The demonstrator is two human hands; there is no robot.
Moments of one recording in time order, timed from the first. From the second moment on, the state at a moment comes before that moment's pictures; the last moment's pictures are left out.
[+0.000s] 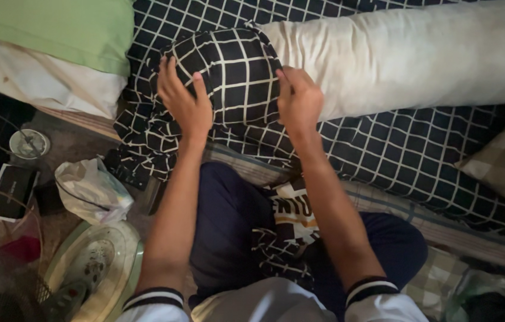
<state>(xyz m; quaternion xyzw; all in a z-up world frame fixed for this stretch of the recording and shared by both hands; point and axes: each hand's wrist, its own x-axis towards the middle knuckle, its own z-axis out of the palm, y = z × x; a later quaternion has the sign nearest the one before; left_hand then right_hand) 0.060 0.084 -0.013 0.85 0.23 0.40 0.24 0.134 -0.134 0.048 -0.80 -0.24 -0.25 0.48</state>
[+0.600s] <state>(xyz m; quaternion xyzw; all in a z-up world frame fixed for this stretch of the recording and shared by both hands) 0.040 0.096 -0.022 0.85 0.18 0.44 0.24 0.157 -0.127 0.008 -0.56 -0.04 0.03 0.82</state>
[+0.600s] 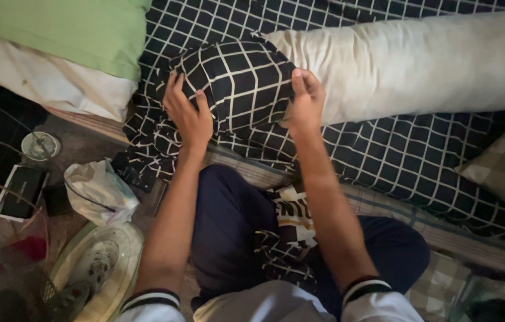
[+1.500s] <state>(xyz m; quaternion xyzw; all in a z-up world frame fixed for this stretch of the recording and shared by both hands) 0.095 0.101 -0.043 0.78 0.22 0.55 0.19 0.190 -0.174 -0.011 -0.71 -0.19 0.07 0.67</state>
